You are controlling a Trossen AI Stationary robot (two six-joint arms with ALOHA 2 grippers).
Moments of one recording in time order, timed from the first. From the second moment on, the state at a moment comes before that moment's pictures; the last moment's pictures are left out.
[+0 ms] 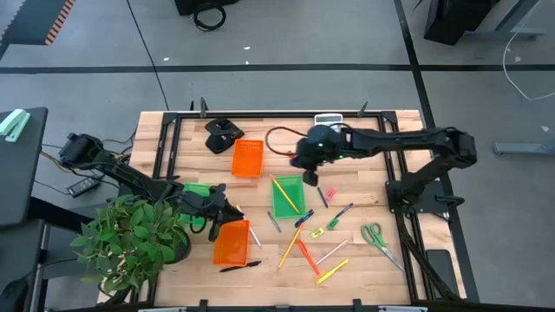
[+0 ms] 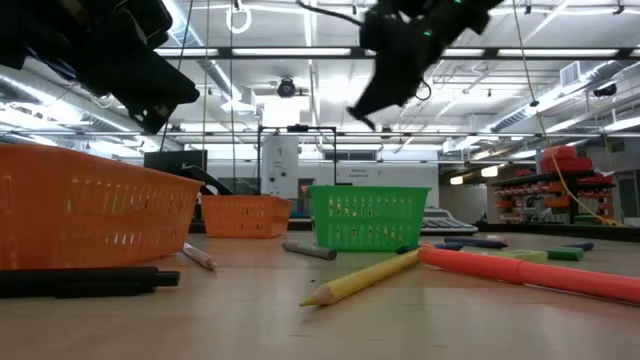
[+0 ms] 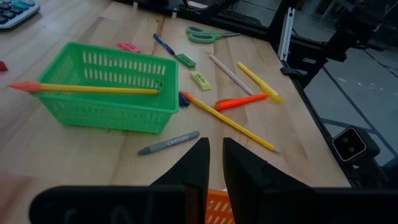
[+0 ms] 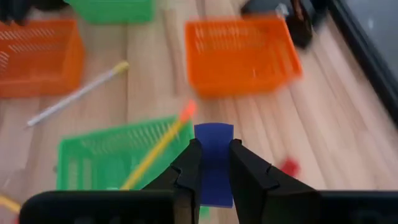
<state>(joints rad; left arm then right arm) -0.40 1.11 0.35 0.41 -0.27 -0.39 -0.17 1.50 1.13 -0.38 -0.04 -0.03</state>
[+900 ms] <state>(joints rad) -0.41 1.11 0.35 0.61 -0.28 -0.30 -0.29 2.13 1.61 -0.25 -0.11 -0.11</state>
